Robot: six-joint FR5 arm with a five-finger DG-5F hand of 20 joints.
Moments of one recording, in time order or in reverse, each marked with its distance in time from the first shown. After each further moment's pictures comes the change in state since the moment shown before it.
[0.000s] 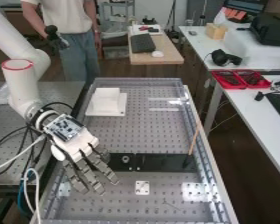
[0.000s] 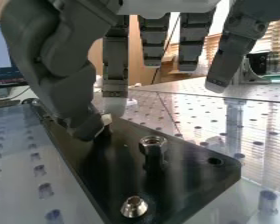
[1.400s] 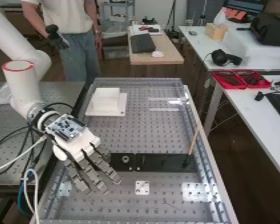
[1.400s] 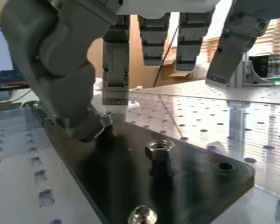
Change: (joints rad) arm -0.001 -0.012 0.005 0.029 -0.004 -0.013
